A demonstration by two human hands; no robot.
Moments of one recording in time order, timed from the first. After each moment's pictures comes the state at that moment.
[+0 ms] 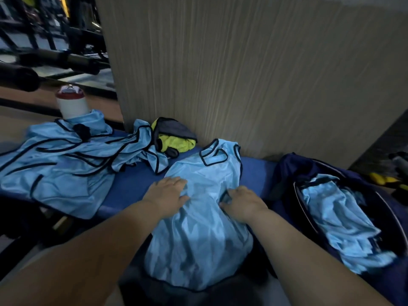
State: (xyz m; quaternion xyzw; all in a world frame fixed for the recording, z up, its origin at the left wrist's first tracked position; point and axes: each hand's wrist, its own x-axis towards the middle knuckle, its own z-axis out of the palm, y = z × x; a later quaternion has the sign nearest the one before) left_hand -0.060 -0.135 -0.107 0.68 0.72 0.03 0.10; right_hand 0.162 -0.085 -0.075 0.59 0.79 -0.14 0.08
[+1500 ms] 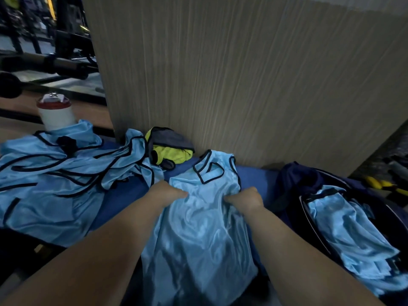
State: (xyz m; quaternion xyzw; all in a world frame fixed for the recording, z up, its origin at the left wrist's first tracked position) left_hand -0.078 -0.088 -0.088 0.41 0.75 0.31 0.42; right_hand 0.143 -0.042 -0.077 0.74 0.55 -0.35 -0.19
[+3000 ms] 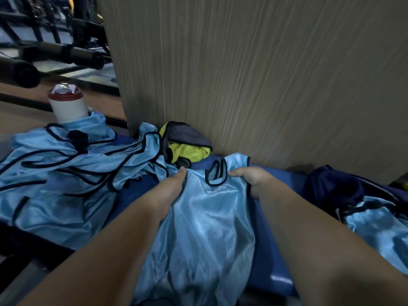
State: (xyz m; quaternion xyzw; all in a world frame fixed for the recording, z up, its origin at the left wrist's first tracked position) left_hand -0.091 -0.081 -0.074 0.22 0.70 0.43 0.52; right_hand 0.099 0.036 -0.068 0.58 0.48 -0.62 -0.24
